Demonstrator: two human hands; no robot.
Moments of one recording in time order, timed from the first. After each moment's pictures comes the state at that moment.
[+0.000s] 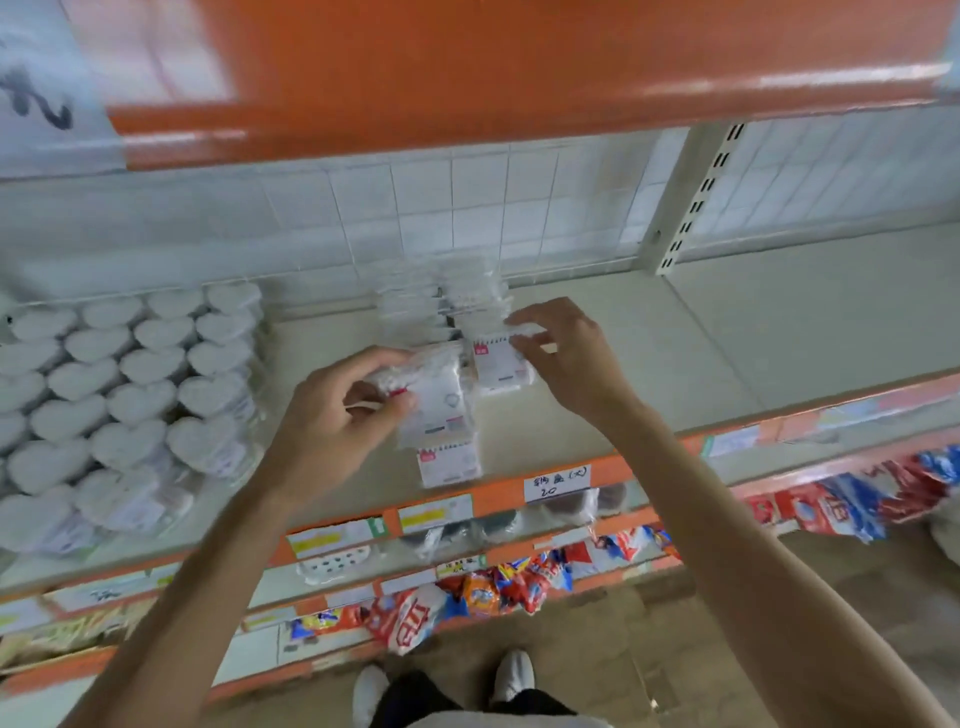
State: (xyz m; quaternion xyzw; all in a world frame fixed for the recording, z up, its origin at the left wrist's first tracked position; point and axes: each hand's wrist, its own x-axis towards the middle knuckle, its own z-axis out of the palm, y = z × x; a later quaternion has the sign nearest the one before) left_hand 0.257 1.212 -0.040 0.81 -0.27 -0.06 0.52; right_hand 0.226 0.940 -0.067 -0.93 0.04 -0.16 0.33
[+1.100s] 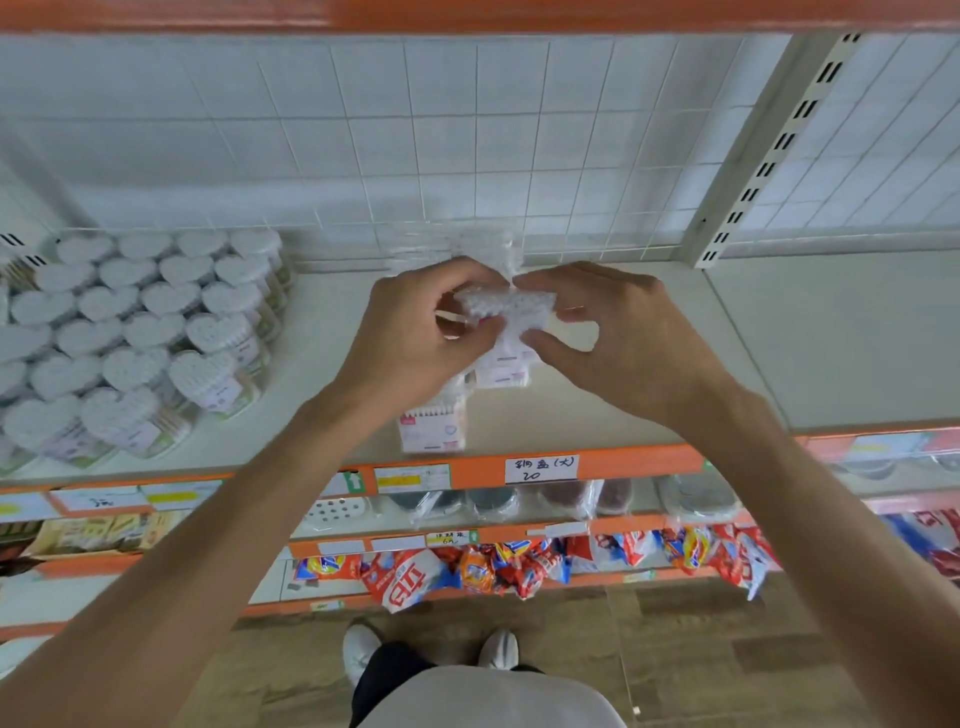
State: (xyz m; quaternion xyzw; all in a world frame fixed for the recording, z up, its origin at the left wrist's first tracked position) left_hand 0.237 1.126 -0.006 0.83 -0.30 0.04 0.47; right_hand 0.182 0.922 -0.002 -0.94 -0.14 -0.19 0.27
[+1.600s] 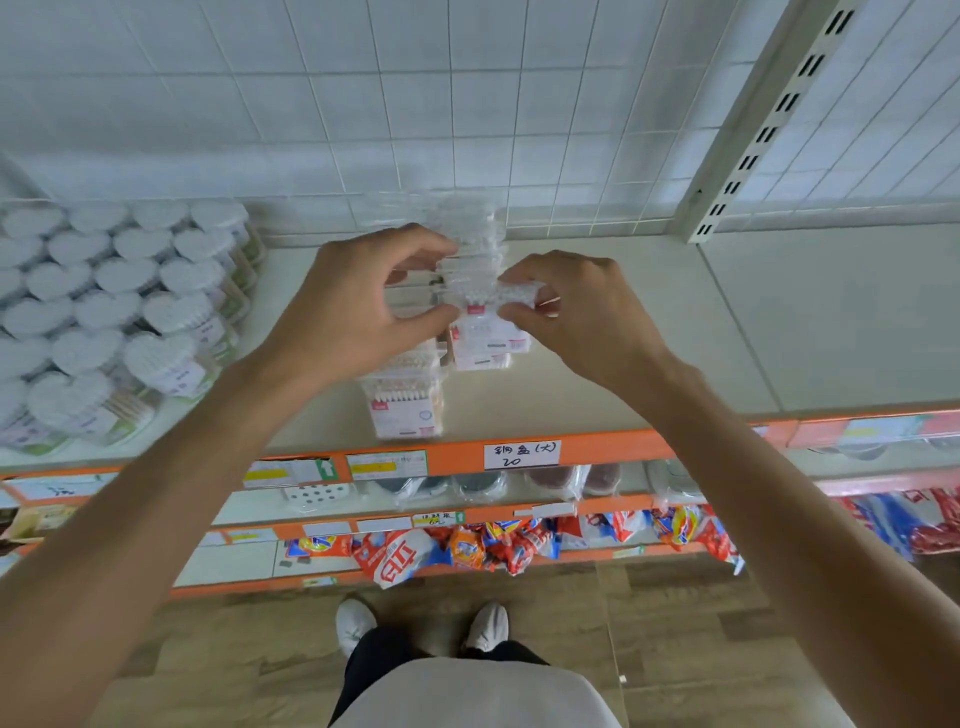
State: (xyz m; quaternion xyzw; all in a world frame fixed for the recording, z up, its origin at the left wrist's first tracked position) left_hand 0.263 1.138 -0.015 0.87 -0.33 0.04 0.36; right_hand 0.216 0.908 -0.043 -0.94 -0.06 -0.12 0.31
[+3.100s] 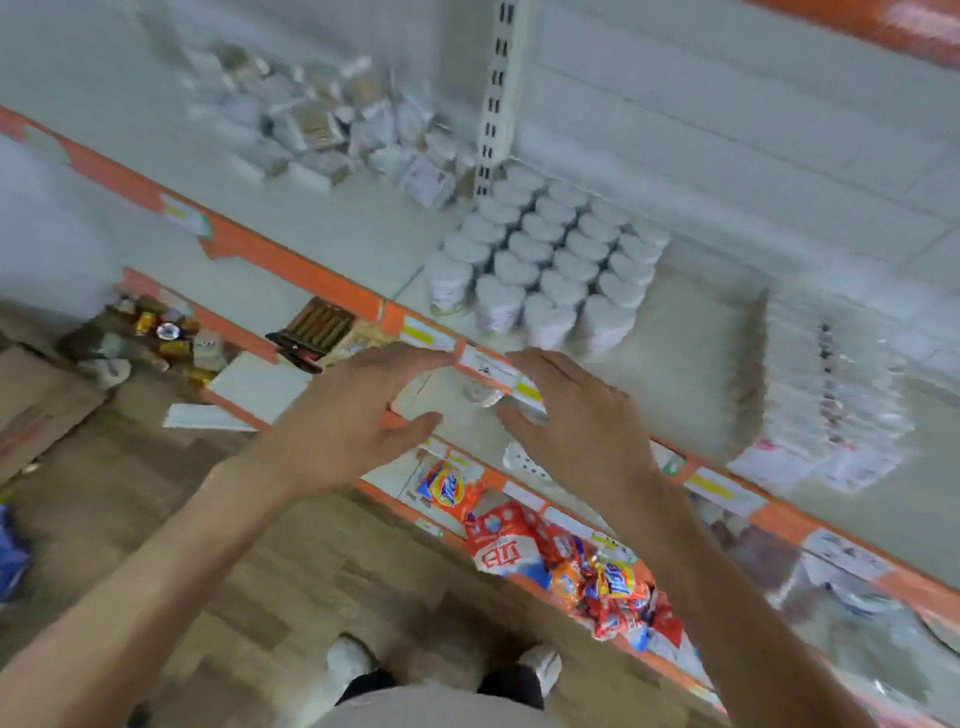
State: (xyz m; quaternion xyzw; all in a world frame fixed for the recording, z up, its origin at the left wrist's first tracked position) left_hand 0.093 1.523 -0.049 0.94 -0.13 0.02 0.30; right_hand 0.145 1.288 -0.040 -0.95 -0.26 -0.05 0.15
